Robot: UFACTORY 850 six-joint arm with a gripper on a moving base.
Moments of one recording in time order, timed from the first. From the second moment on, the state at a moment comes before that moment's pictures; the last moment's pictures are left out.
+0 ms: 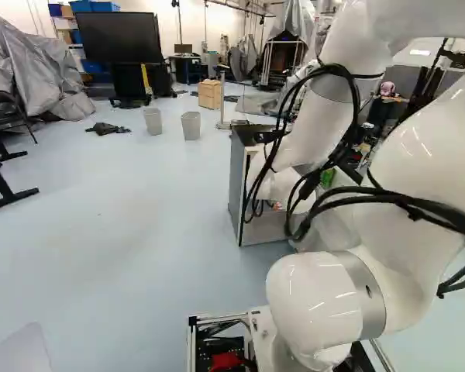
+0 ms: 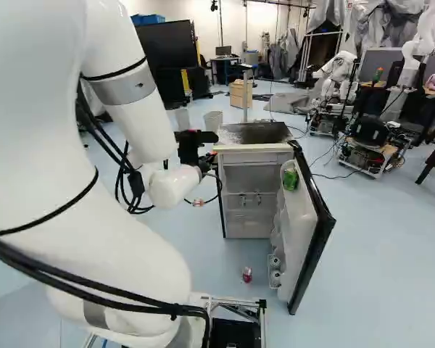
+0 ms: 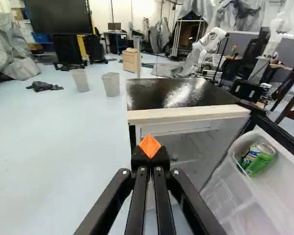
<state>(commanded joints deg) -1.4 3.9 -11.9 6.1 59.0 -4.0</state>
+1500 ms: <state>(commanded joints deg) 0.0 16.0 -5.0 0.0 50.0 0.0</state>
